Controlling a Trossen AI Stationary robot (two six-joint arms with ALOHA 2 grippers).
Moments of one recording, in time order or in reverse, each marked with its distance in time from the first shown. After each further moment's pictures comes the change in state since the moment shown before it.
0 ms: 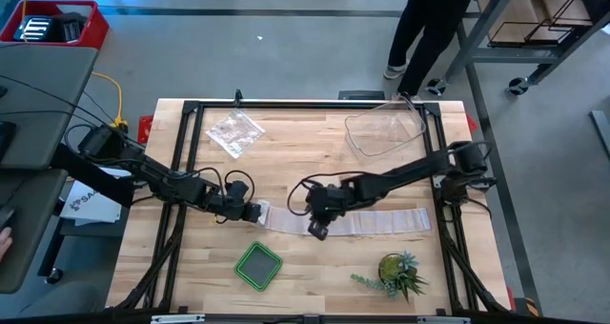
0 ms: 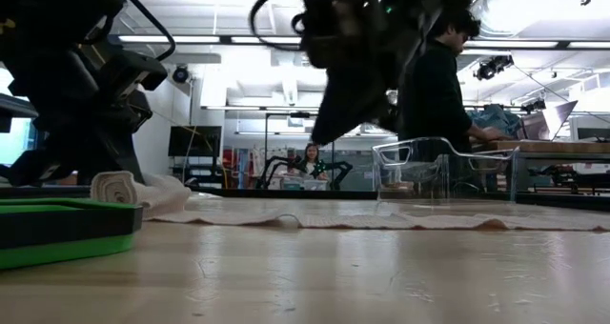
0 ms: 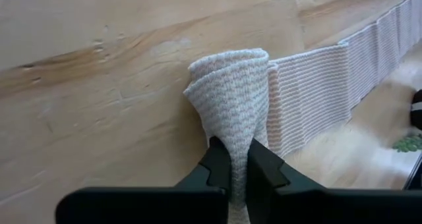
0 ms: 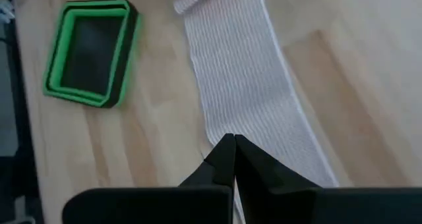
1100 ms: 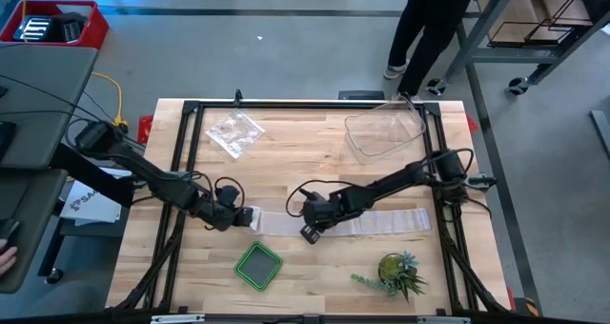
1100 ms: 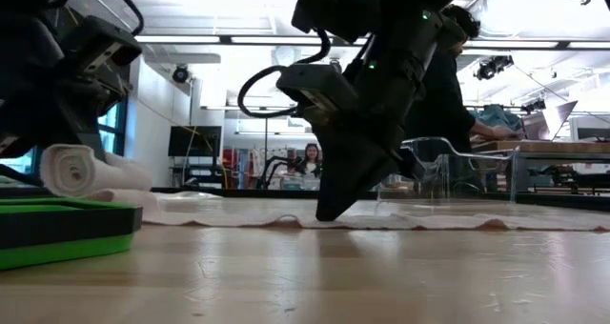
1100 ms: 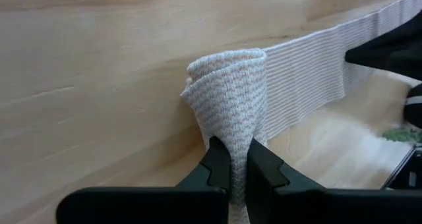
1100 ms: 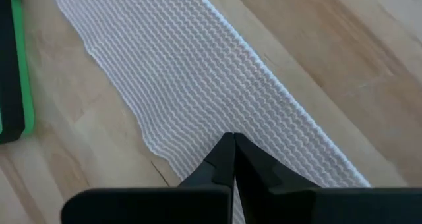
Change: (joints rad) left arm -0.143 -0.113 0.062 -0.240 -0.053 -0.214; right arm 0.037 0.180 0.059 -0.074 0.066 0.278
